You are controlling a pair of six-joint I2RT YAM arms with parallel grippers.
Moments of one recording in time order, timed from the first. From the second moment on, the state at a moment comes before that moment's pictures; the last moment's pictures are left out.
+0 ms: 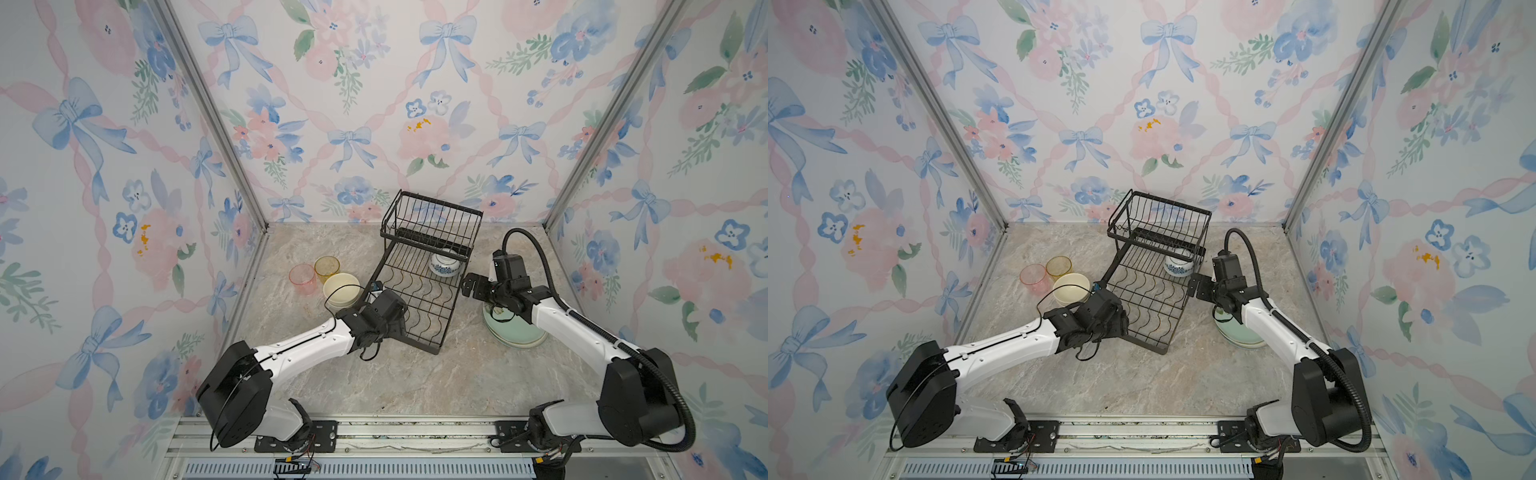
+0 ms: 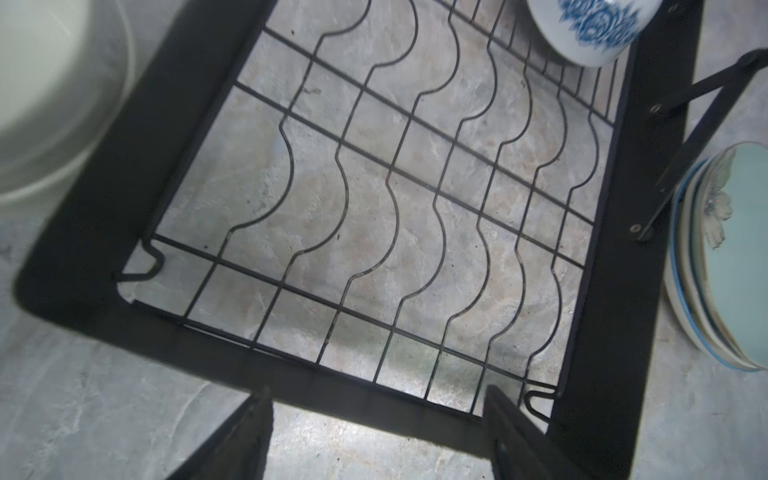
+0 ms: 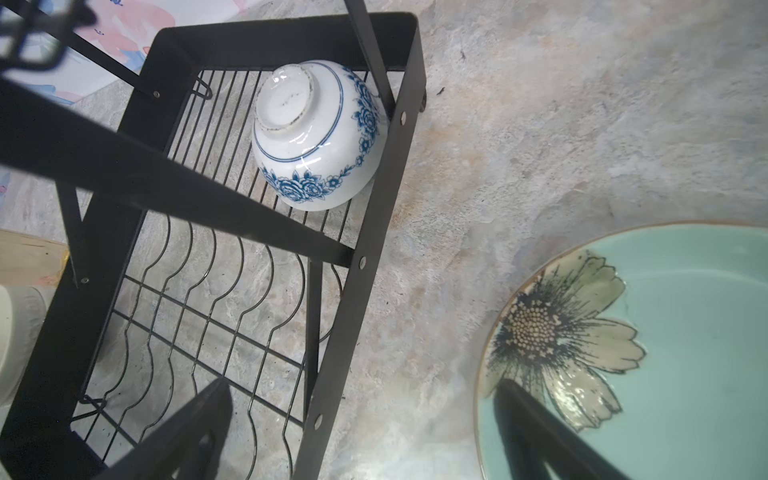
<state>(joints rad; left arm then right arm) -0.83 1.42 0.91 -0.47 -0.24 -0.84 0.30 1.39 0.92 -0.35 -0.02 0.50</state>
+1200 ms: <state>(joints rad) -0.82 1.46 0.88 -0.52 -0.28 -1.02 0.30 1.23 0.87 -0.40 0.03 0.48</state>
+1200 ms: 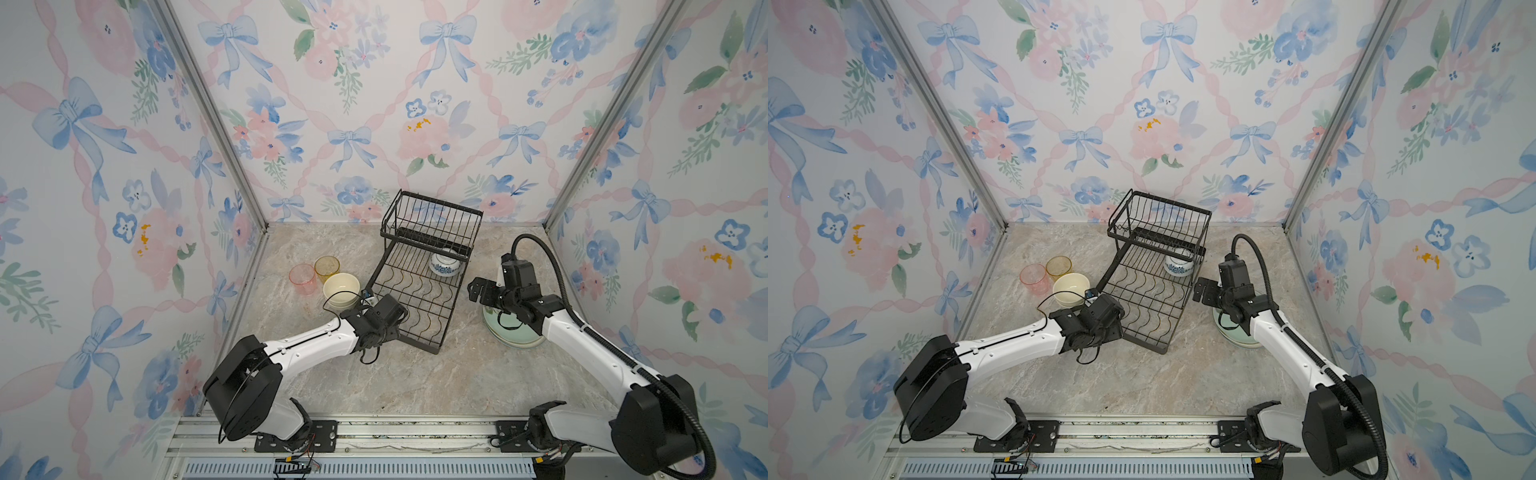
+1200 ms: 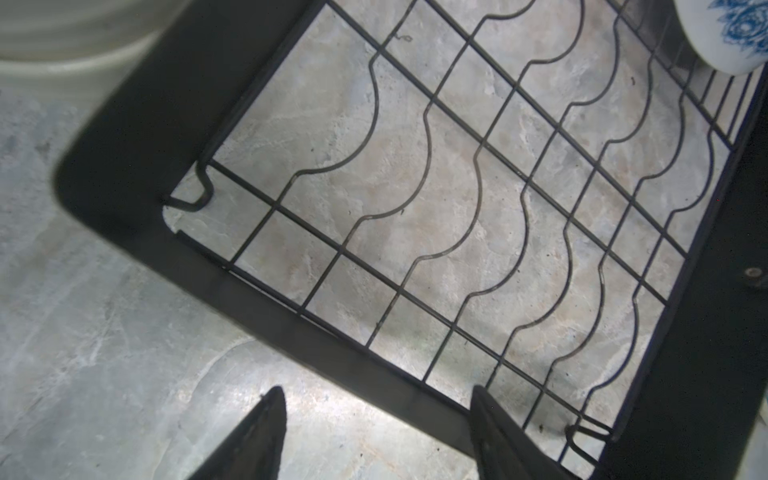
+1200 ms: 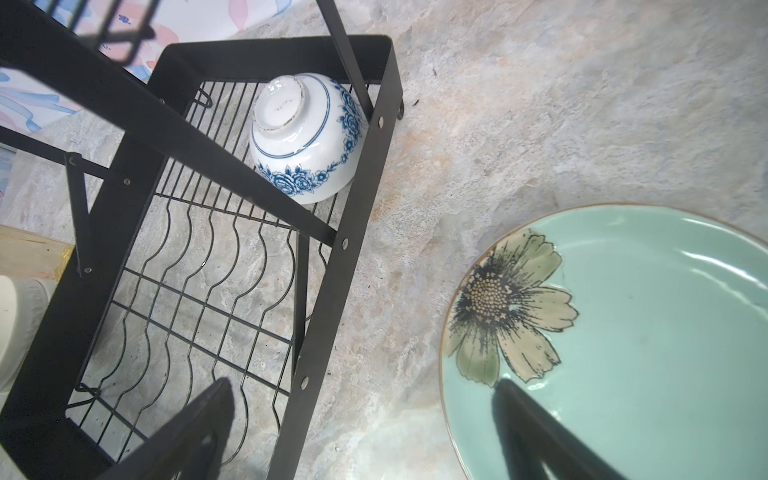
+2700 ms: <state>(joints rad) -0.67 1.51 0.86 -0.37 -0.36 -0.85 0.10 1.05 0.85 -0.59 -0.01 0.39</state>
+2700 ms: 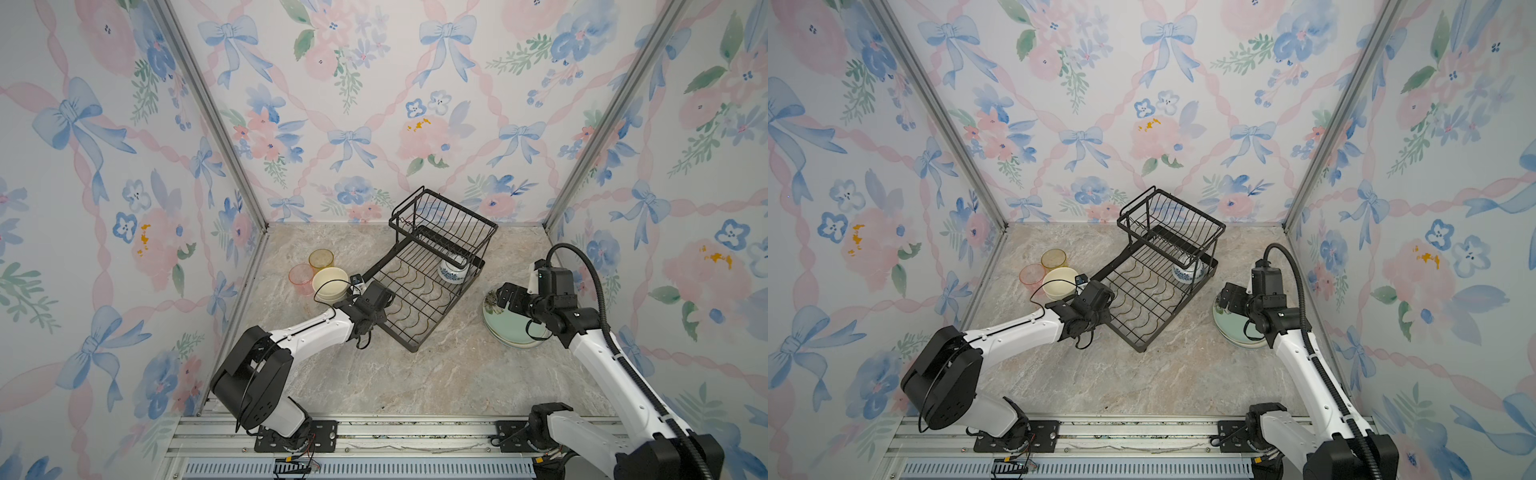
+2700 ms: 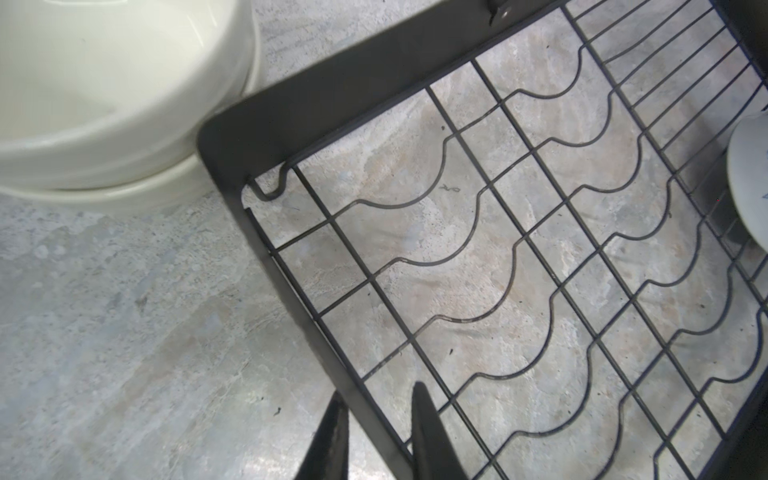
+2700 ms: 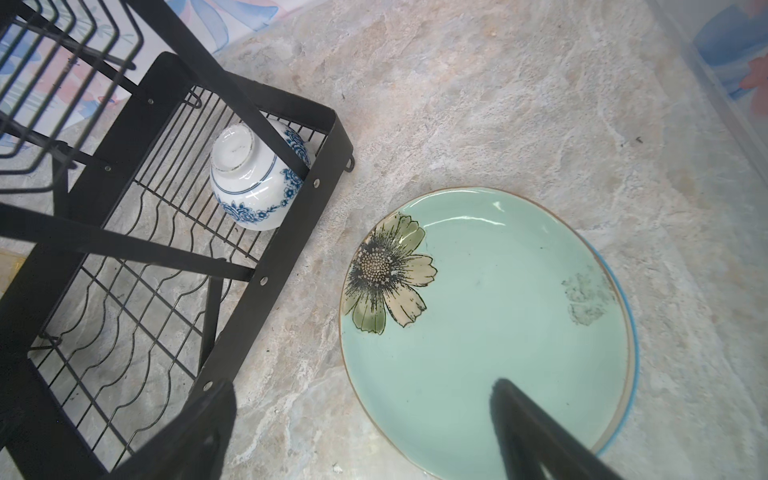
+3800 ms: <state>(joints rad) -0.48 1.27 0.65 -0.34 -0.31 -0.75 0.04 1.09 0.86 -0.56 -0.07 0.39</state>
